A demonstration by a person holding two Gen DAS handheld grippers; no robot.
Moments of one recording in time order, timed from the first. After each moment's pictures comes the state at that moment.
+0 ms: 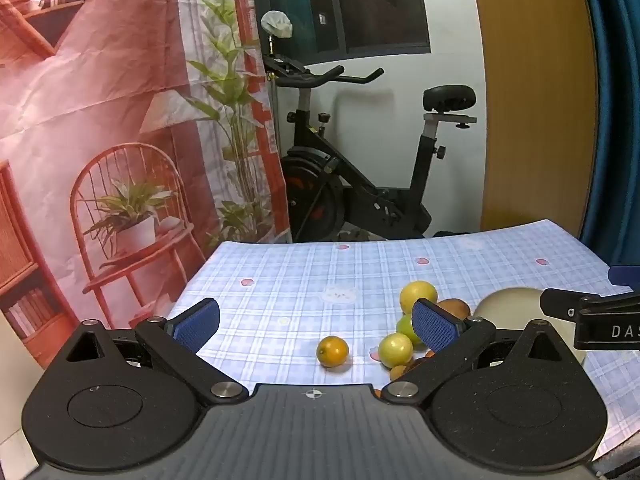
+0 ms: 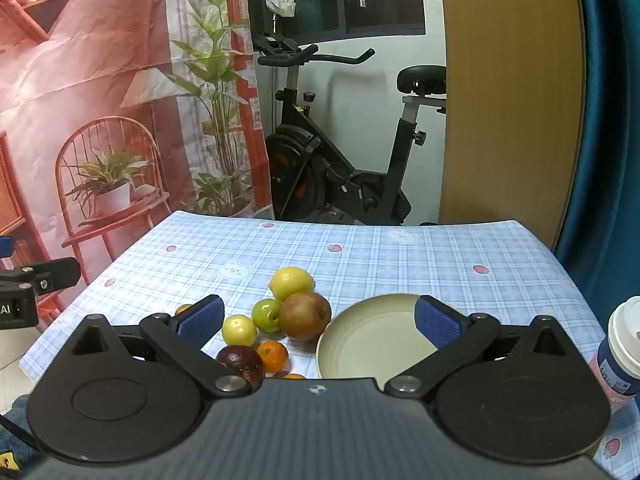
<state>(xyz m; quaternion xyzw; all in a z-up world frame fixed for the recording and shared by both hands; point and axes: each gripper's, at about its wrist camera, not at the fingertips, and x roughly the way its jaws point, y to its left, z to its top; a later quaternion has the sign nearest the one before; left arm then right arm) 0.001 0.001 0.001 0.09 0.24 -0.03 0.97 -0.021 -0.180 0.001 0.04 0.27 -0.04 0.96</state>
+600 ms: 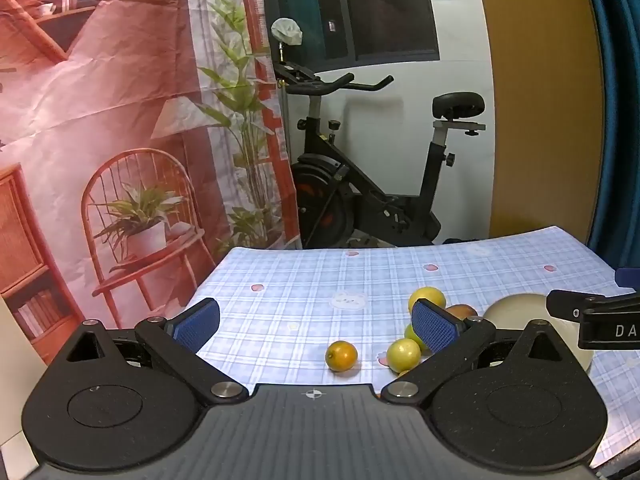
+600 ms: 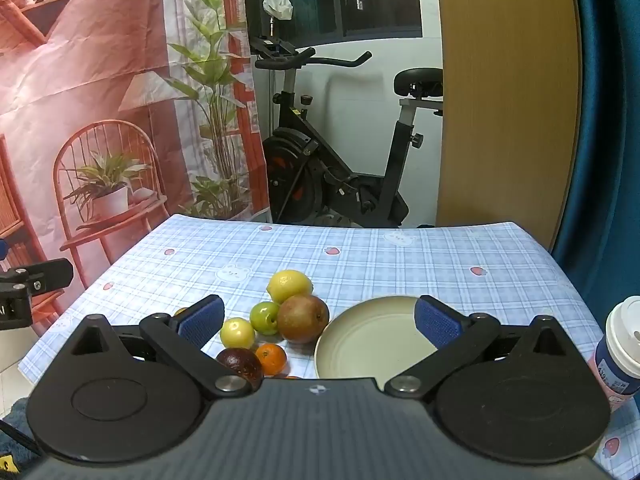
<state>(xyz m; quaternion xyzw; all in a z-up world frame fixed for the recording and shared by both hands) -0.005 -0.002 0.001 0.09 0.22 -0.01 0.97 -0.021 -0.182 0.004 0.04 0.26 -0.04 0.96</state>
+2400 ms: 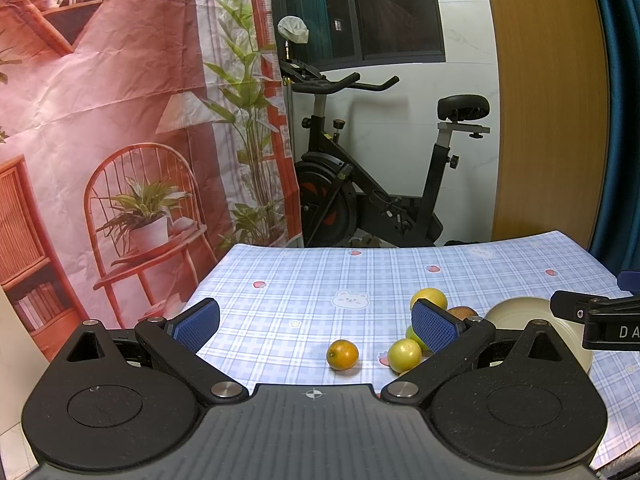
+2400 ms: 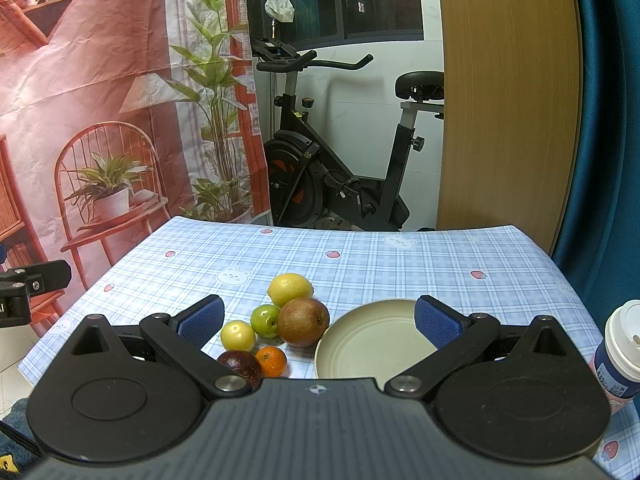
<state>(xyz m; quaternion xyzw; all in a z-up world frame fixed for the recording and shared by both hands) -0.004 -0.001 0.002 0.08 0.22 0.00 0.97 -0.023 -0.180 0.006 0.04 0.26 -0.04 0.96</state>
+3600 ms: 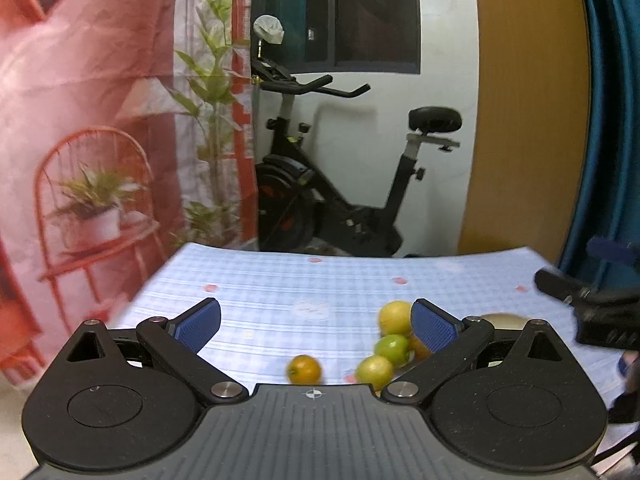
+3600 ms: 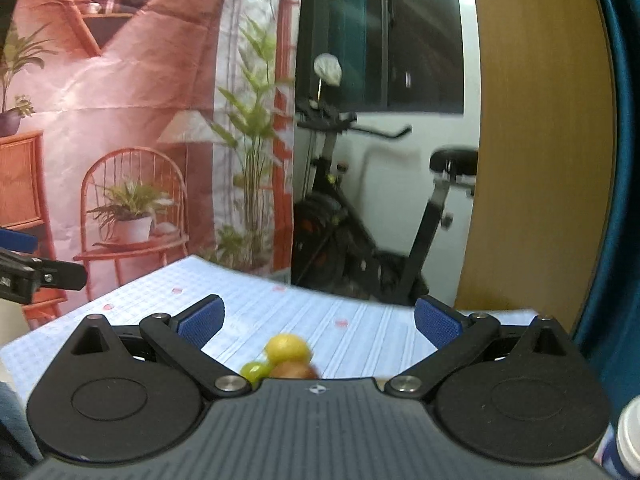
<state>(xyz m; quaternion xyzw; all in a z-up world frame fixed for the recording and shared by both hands) 0.029 0.014 -0.031 0.02 0.21 -0.08 0.97 -0.003 -0.195 -0.020 -0.05 0.13 0.01 0.99</state>
